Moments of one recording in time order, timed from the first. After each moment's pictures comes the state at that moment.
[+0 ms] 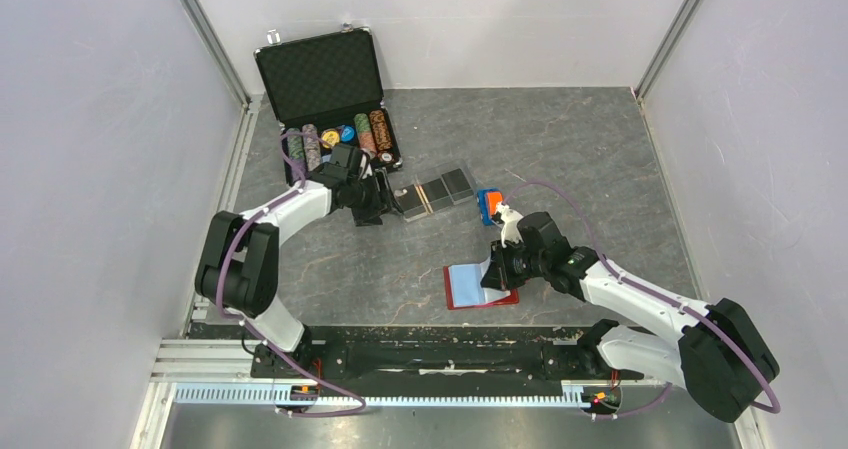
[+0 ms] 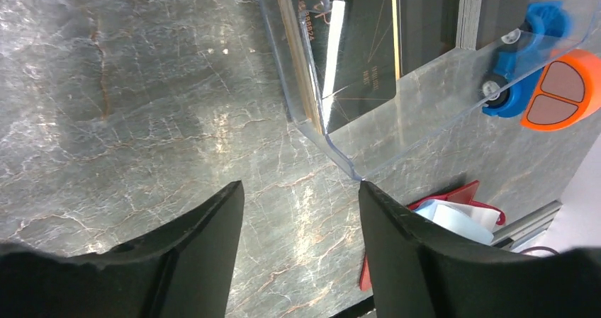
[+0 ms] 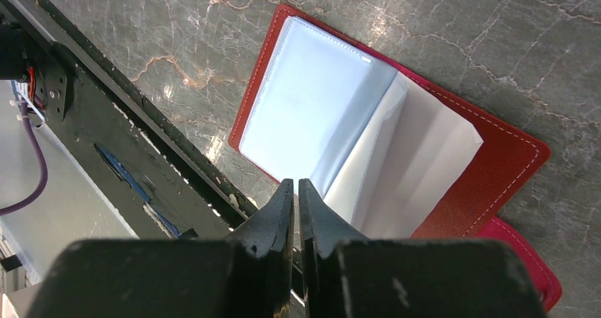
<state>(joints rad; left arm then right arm) -0.33 1.63 1.00 -0.38 0.29 -0.60 0.63 1.09 0.47 -0.20 -0.38 0.39</state>
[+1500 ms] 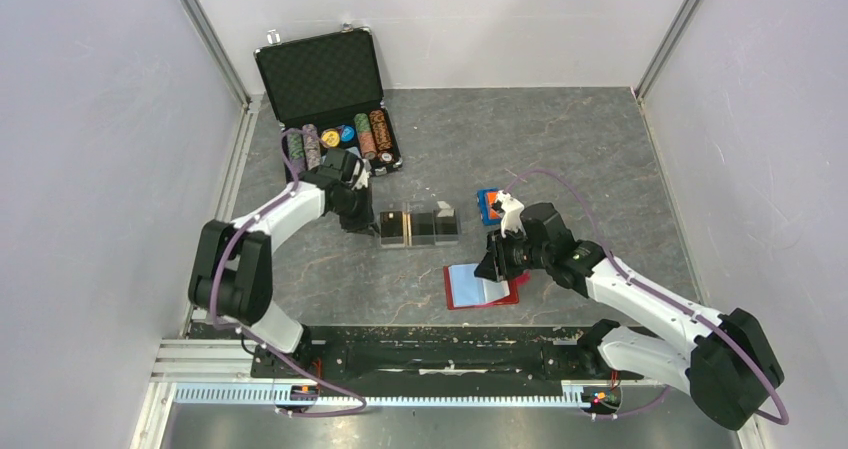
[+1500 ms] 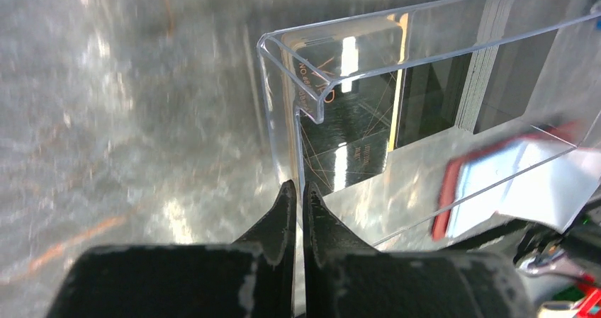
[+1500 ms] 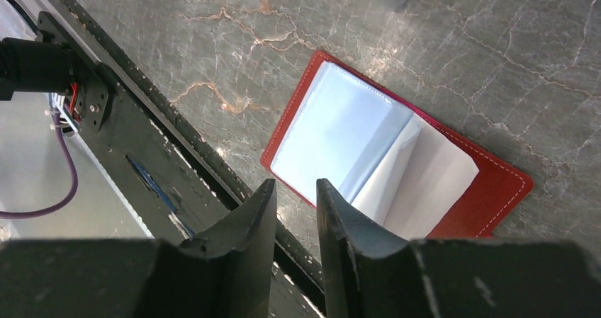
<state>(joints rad) -0.30 1.61 1.02 -0.57 0.27 -0.39 0.63 1.05 0.55 -0.23 -0.39 0.37</state>
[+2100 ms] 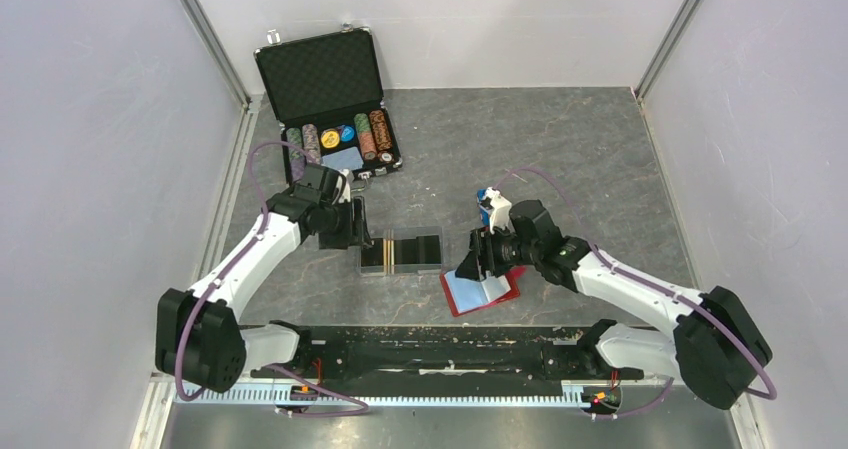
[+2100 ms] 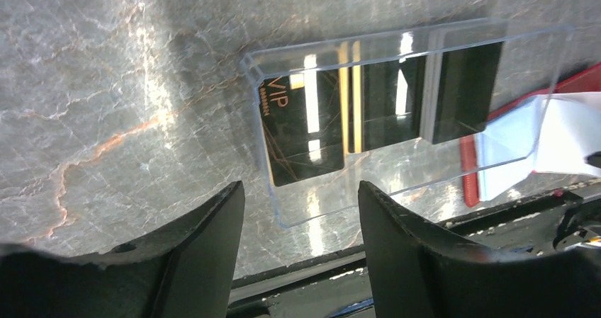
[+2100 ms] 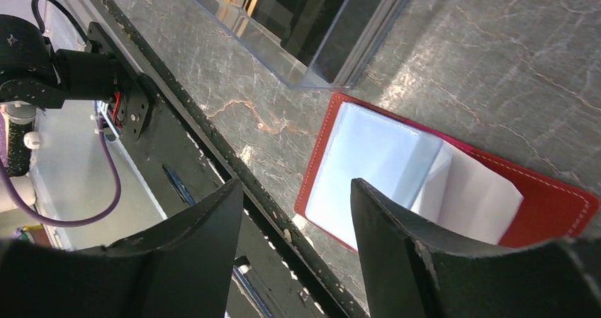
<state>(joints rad) -0.30 1.24 0.86 -0.73 0.17 -0.34 0.66 1.14 0.56 -0.11 -0.44 0.45</state>
